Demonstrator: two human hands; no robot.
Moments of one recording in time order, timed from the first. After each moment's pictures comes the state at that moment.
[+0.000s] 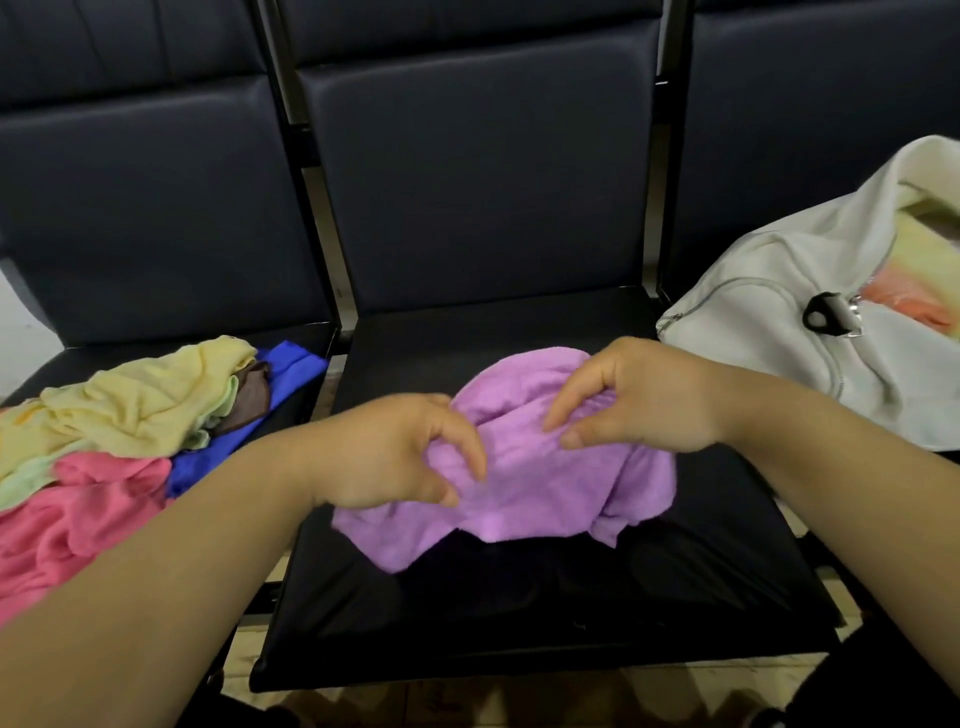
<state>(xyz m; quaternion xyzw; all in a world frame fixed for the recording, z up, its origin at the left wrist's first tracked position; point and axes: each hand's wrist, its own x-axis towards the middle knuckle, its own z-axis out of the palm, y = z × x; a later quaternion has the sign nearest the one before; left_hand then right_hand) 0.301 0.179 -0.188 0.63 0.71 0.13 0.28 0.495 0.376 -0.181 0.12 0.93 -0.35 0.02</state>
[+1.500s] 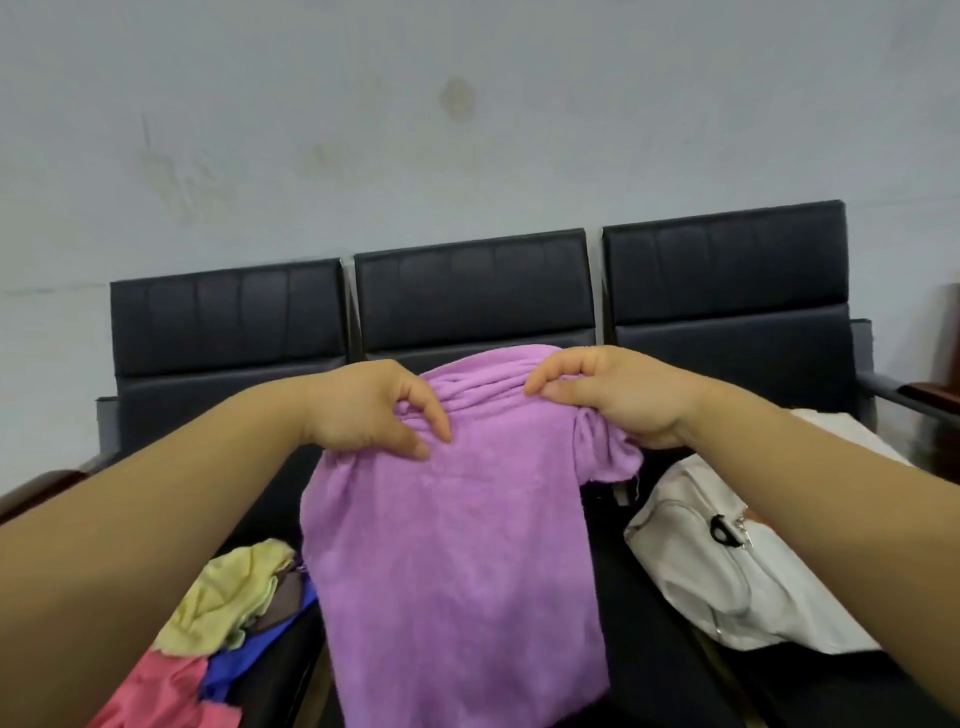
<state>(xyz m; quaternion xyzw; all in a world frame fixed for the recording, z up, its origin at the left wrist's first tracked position) 0.297 0.176 0.052 0.65 0.75 0.13 0.07 0.515 0.369 0.021 0.08 0.84 -0.50 -0.19</state>
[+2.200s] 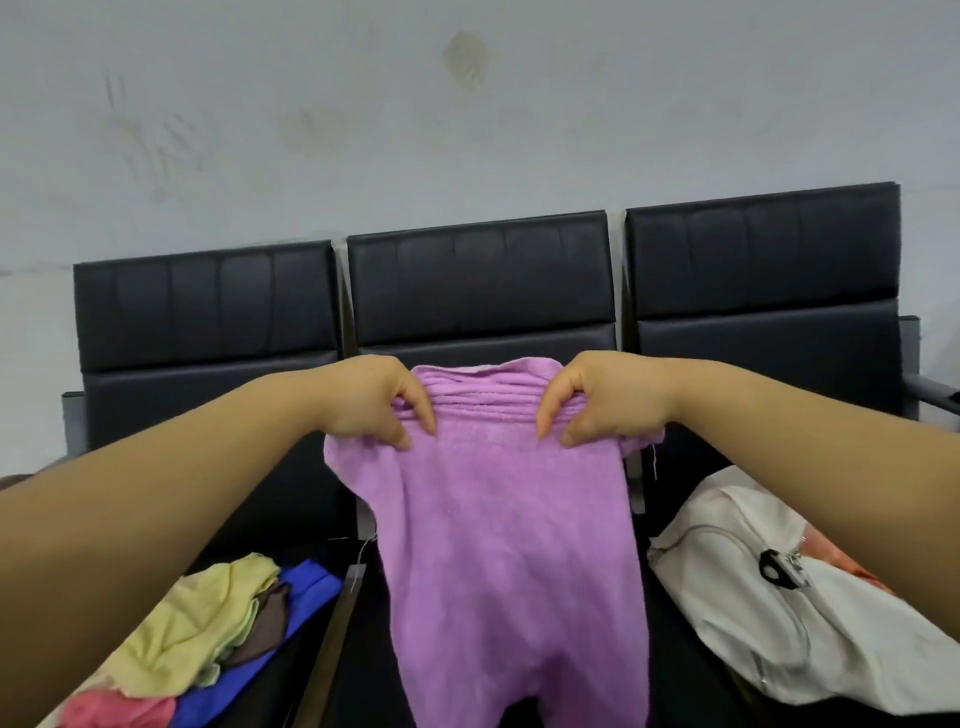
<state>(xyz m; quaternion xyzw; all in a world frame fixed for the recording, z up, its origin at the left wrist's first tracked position) 0.205 0.245 0.033 0.64 0.77 0.04 0.03 0.456 0.415 0.034 0.12 0.98 -0.18 -0.03</state>
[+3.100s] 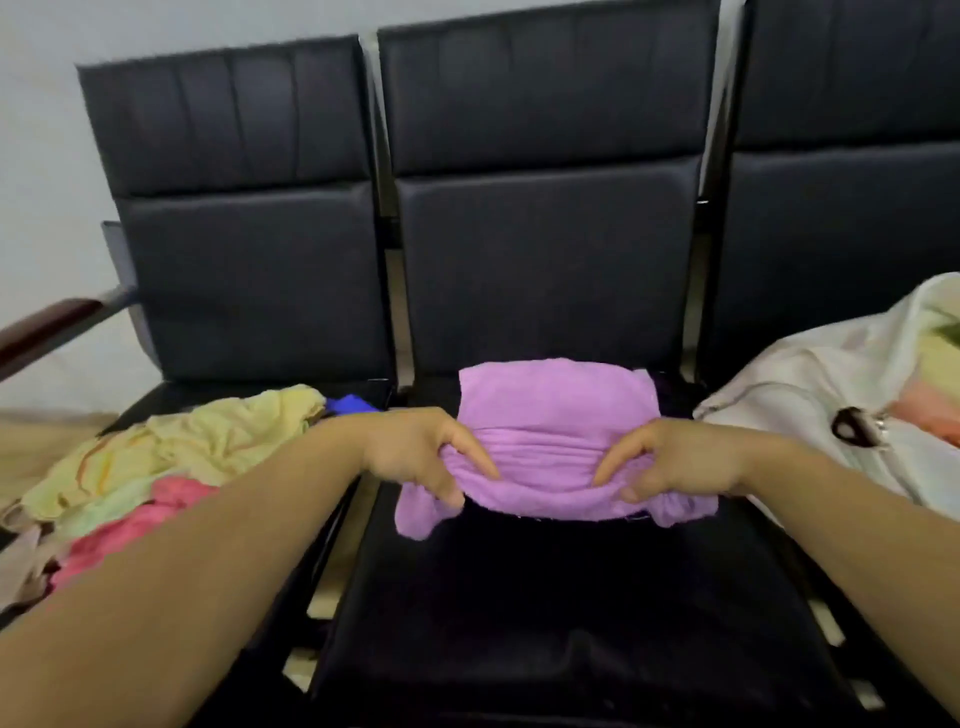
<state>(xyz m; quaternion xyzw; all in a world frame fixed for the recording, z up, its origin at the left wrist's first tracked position) 0.233 0.189 -0.161 0.57 0.72 0.13 0.36 0.477 0.425 -0.185 0.19 0.90 -0.38 0.13</state>
